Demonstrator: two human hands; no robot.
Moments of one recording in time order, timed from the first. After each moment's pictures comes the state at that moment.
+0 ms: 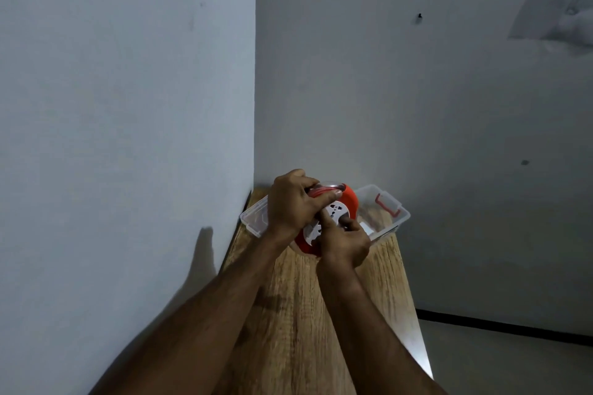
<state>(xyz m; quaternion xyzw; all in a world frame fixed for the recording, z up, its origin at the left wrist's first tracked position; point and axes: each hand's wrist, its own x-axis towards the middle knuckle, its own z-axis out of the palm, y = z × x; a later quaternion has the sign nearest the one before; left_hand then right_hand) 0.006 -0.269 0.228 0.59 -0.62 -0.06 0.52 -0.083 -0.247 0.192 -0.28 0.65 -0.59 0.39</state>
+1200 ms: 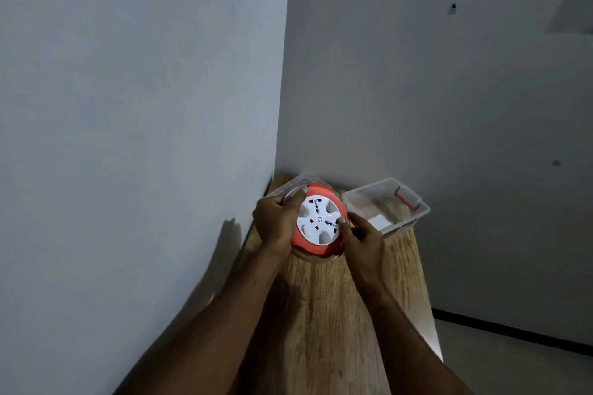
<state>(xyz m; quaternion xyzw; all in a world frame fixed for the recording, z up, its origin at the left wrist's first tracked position) 0.036 -0.224 0.174 0.69 -0.30 -0.24 0.61 -0.125 -0.236 0.140 -0.57 0.54 -0.51 0.35</state>
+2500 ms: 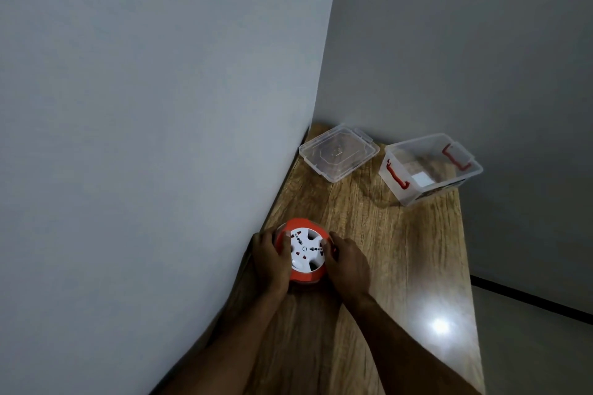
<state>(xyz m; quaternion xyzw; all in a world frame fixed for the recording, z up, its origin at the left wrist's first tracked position) 0.051 -0.086 0.009 0.81 -0.27 -0.20 0.48 -0.091 -0.146 0.004 -0.76 0.57 -0.21 0.22</state>
